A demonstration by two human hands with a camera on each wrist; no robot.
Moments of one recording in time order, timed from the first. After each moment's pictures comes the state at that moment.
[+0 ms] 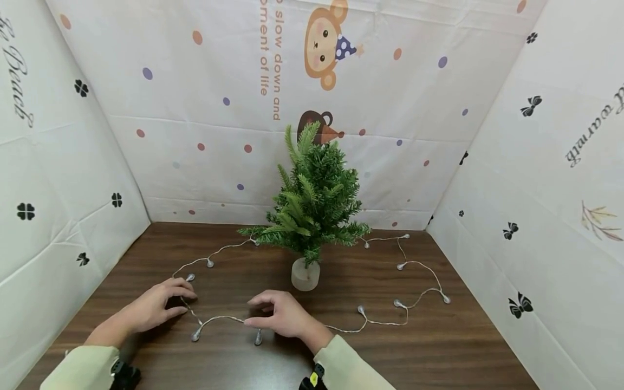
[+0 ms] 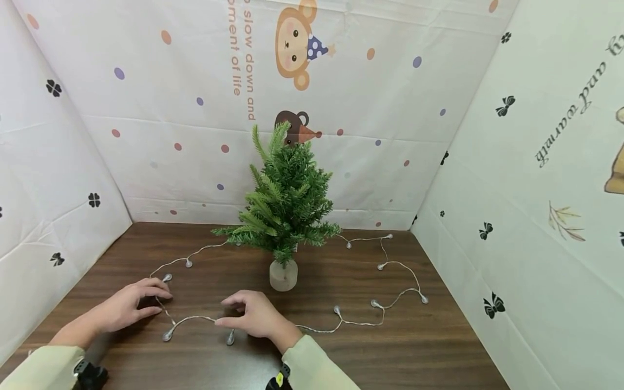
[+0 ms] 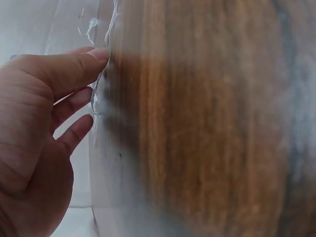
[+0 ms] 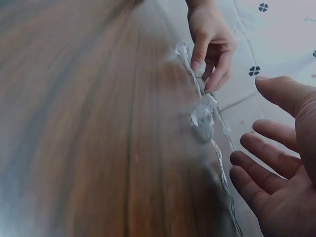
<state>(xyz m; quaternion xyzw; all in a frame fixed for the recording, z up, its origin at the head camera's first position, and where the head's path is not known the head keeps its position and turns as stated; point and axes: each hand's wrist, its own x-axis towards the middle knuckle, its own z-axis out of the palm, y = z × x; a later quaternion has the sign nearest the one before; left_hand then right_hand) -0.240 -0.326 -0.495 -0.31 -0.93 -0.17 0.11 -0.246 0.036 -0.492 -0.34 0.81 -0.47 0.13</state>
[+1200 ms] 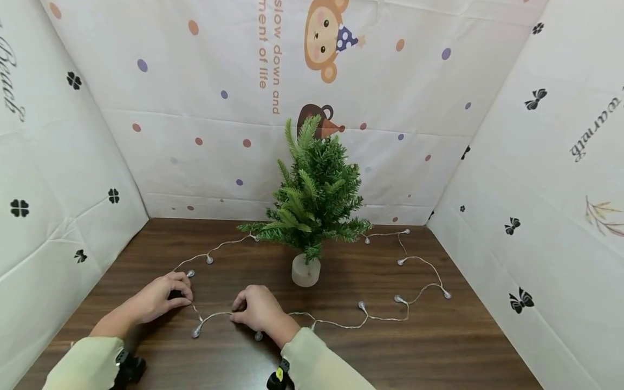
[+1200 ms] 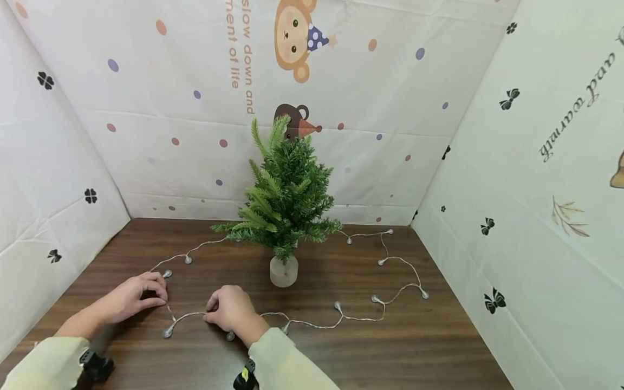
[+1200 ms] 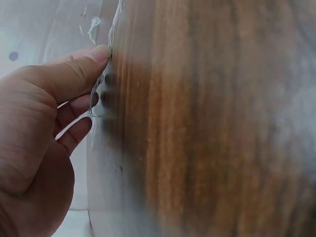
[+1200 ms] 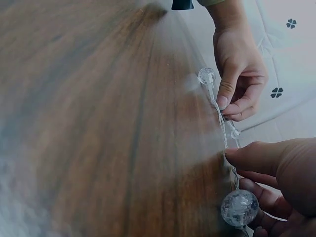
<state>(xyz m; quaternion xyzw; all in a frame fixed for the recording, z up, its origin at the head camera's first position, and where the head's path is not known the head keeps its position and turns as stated) -0.255 -0.328 -0.506 -0.35 -0.90 -0.24 0.14 -0.243 -0.029 -0.486 -0.28 0.92 -0.27 0.05</state>
